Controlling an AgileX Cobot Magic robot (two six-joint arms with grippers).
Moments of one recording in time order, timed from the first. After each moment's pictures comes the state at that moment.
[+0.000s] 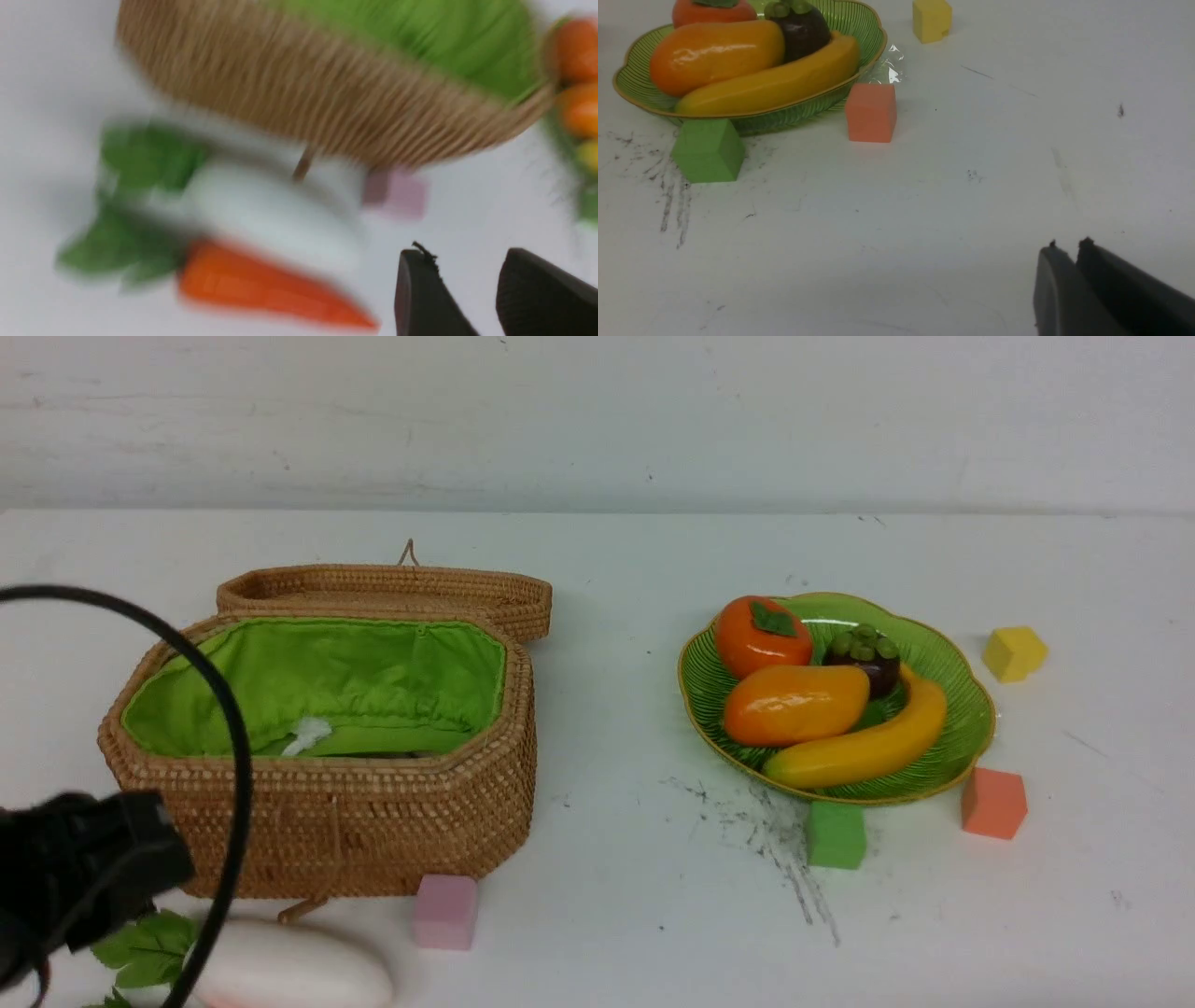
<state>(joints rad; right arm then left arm) -0.11 -0.01 0.01 0.06 0.39 -0.02 -0.20 0.84 -0.63 -0.15 0.68 -0.53</state>
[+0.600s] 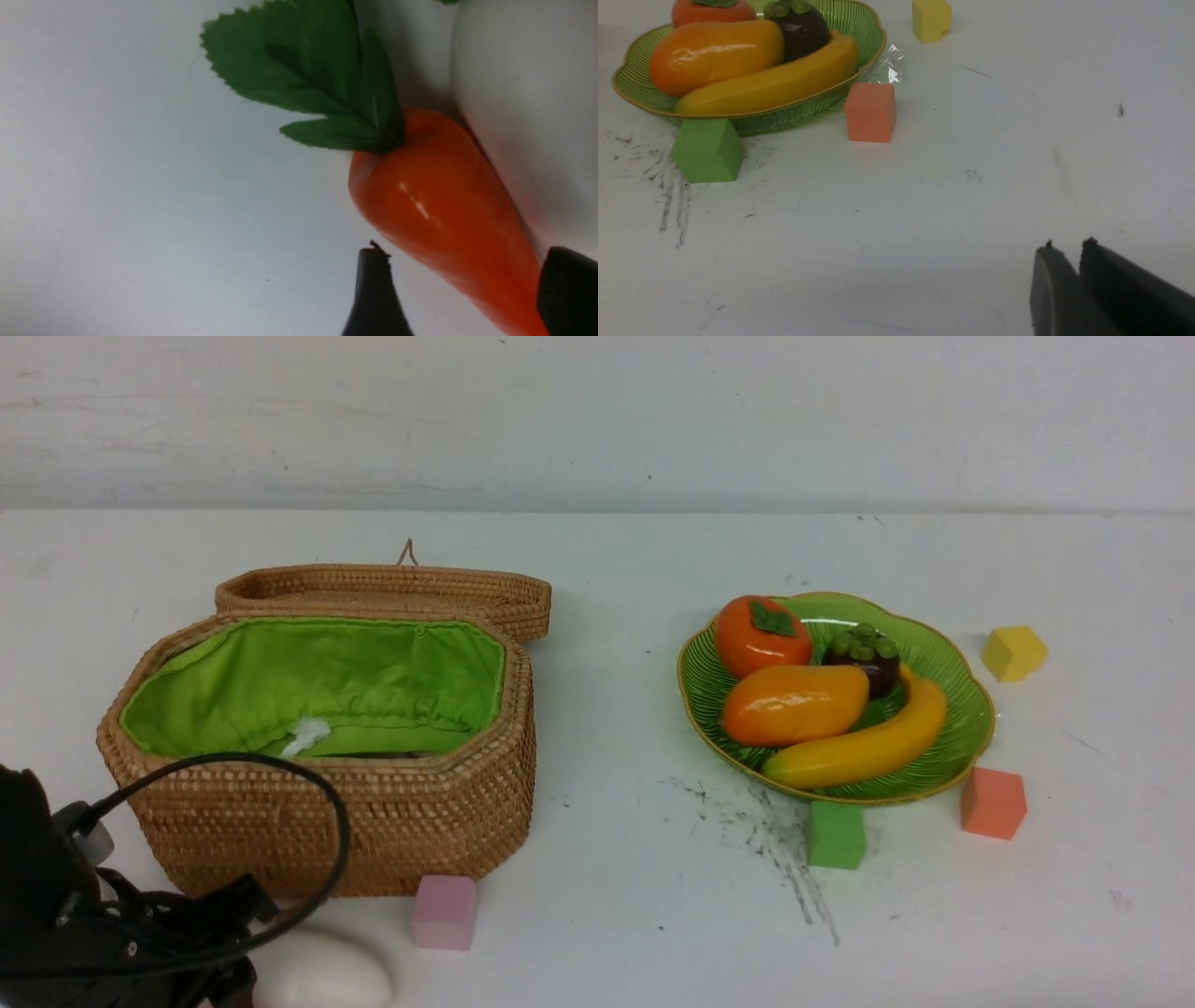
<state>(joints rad) -0.11 -0.01 0.01 0.06 0.39 -0.02 -0.20 1.32 -0.64 -0.08 0.73 -0.94</state>
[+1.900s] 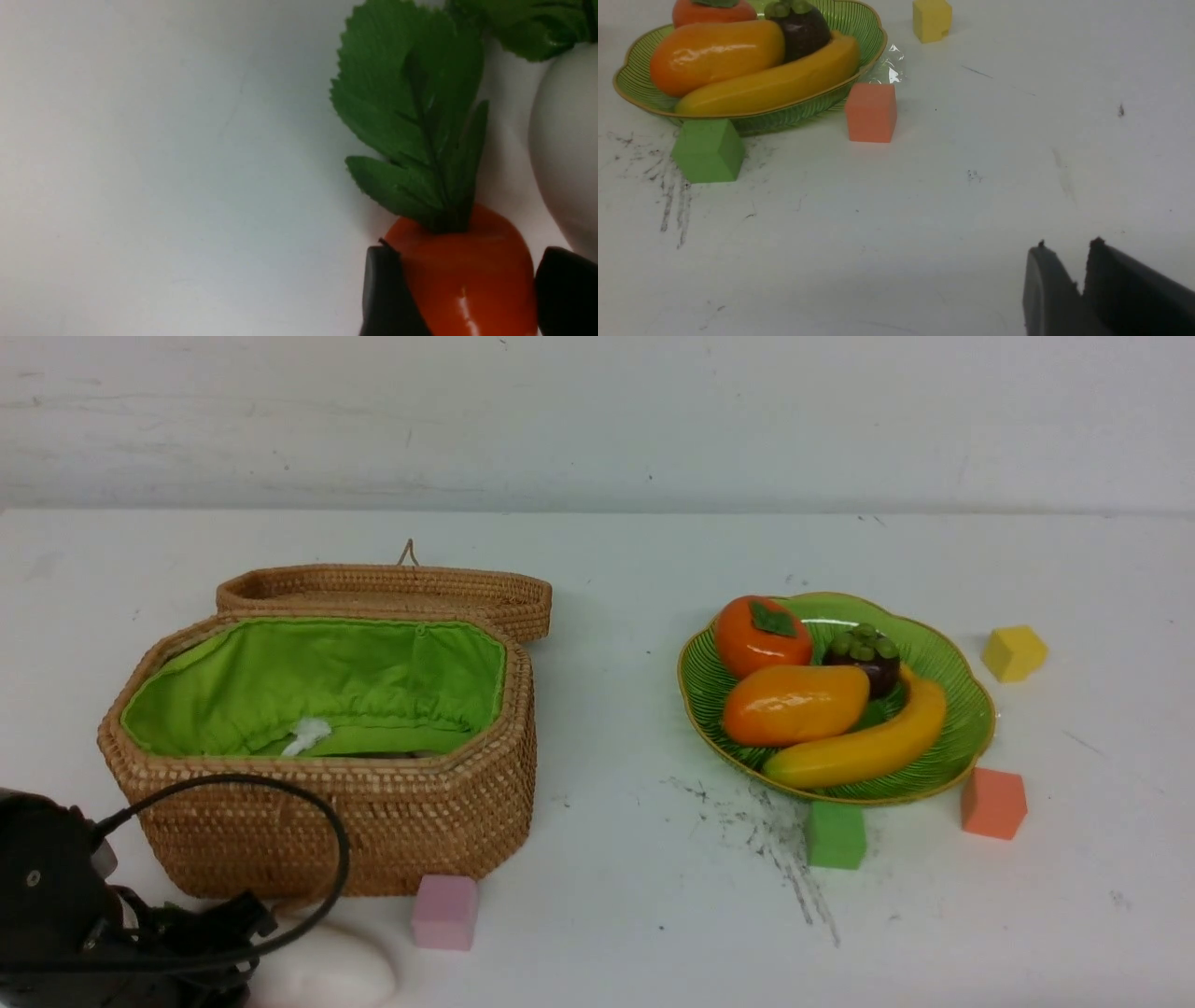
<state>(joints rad) -0.11 -0.01 0.01 0.06 0.39 -0.02 -0.20 1.40 -0.60 0.02 0.63 -1.01</state>
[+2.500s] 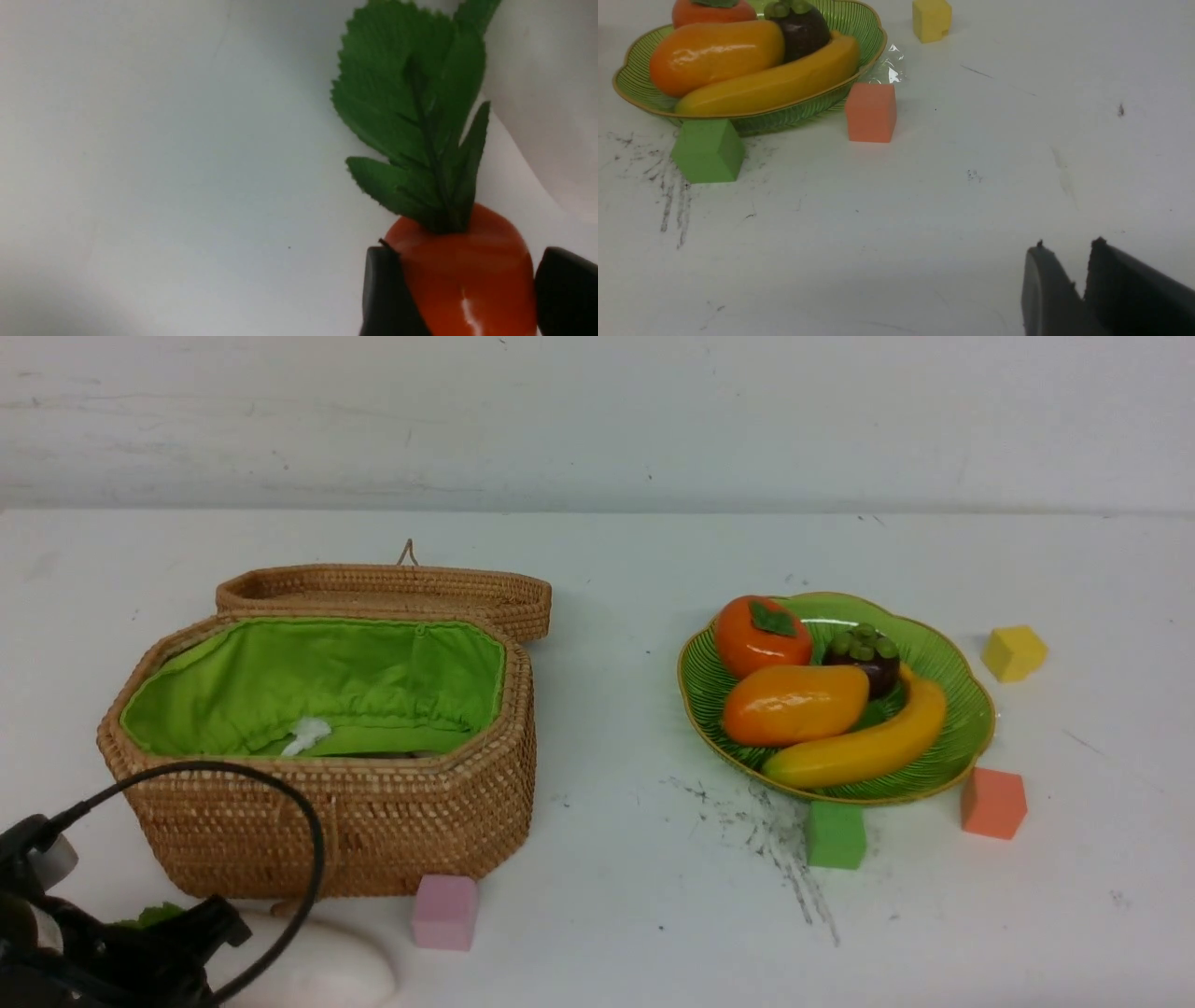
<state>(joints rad) -0.11 -0.01 0.01 0.06 0.39 -0.02 -0.20 1.14 -0.58 -0.08 0.77 -0.89</state>
